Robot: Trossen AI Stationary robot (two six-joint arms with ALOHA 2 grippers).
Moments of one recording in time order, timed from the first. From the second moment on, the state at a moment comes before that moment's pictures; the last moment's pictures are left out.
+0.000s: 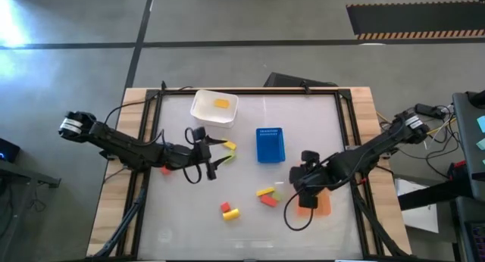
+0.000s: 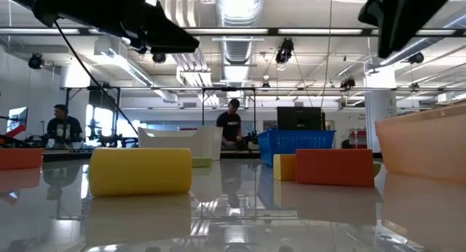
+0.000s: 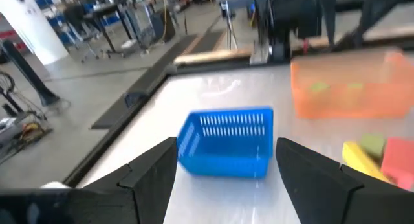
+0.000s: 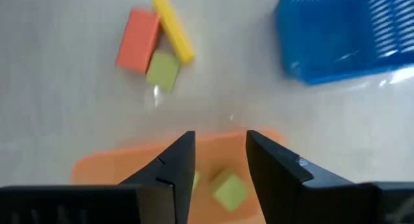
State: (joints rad) left arm -0.24 1.20 0.55 0.43 -0.56 0.09; right arm 0.48 1.44 1.20 -1.05 0.23 0.55
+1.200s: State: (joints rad) left arm 0.18 1.60 0.86 -0.20 -0.11 0.51; right arm 0.47 1.35 1.20 -0.90 0.32 0.34
